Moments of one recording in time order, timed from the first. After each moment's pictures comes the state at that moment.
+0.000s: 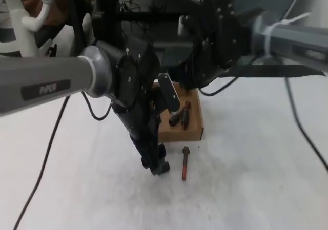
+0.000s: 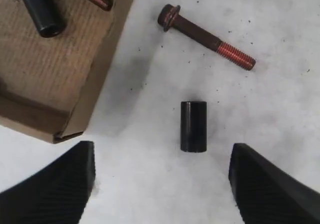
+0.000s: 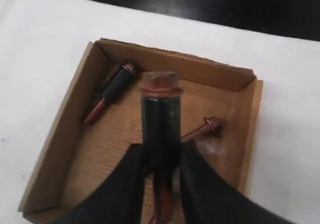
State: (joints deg) left arm -32.1 104.0 -70.4 39.7 8.7 39.9; right arm 26.4 112.5 -87.7 31.5 1.5 9.1
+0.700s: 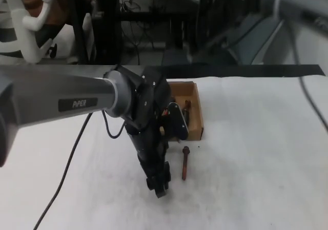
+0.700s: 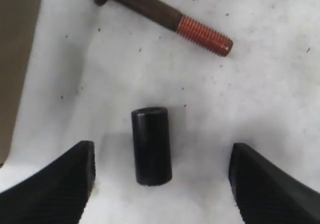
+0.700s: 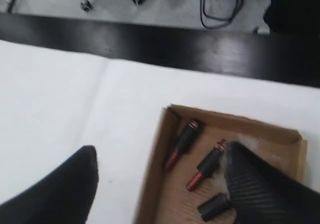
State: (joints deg) left arm -35.2 110.3 -70.6 38.7 7.1 41.8; right arm 23.2 110.3 -99.7 36.7 -12.8 15.8
